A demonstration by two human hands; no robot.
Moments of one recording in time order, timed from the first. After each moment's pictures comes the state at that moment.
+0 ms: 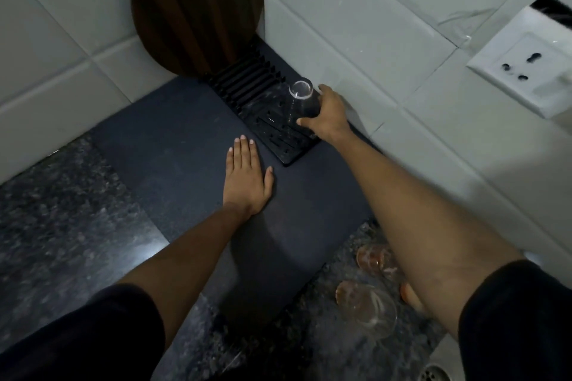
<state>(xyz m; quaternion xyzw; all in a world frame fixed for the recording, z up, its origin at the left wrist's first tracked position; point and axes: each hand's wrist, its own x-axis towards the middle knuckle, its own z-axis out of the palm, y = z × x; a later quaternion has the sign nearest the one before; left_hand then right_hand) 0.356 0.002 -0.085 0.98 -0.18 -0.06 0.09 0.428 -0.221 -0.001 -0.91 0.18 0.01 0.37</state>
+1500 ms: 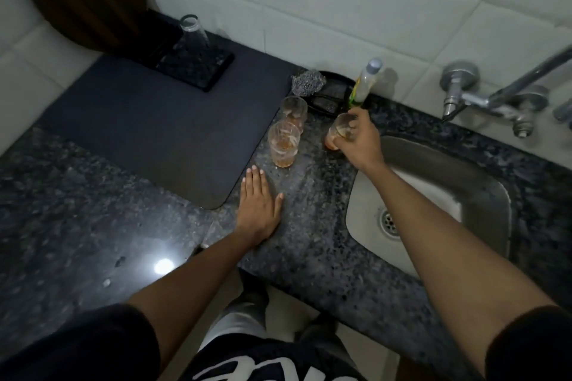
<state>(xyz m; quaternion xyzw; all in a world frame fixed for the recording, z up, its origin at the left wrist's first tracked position) 0.016 0.002 -0.083 0.92 -0.36 -0.13 0.08 -0.044 -0.266 0.023 -0.82 0.39 -0.12 0.39</state>
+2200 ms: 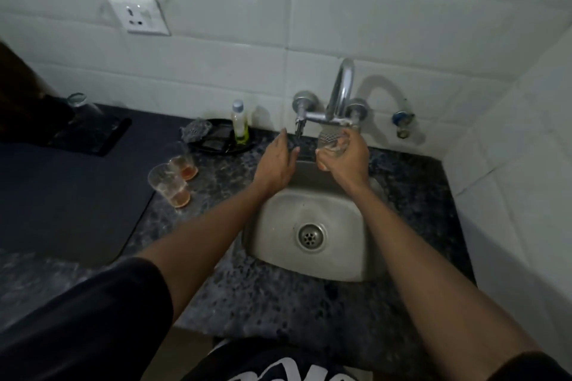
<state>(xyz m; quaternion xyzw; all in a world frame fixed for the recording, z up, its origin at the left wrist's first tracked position) -0.105 -0.278 0.064 0.79 -0.48 -0.14 0.35 -0.258 -0.365 0.102 -0.73 0.46 -0.37 0.35</state>
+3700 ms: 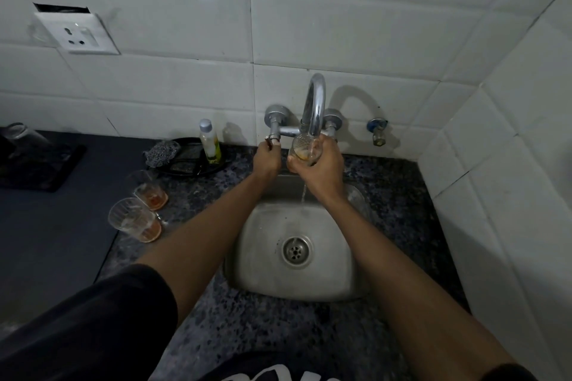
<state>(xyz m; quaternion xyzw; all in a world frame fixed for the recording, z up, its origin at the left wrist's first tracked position) -0.093 -0.378 0.059 0.74 -0.17 -0.38 0.52 -0.237 -0.382 0.103 -0.73 0.46 -0.39 0.32</state>
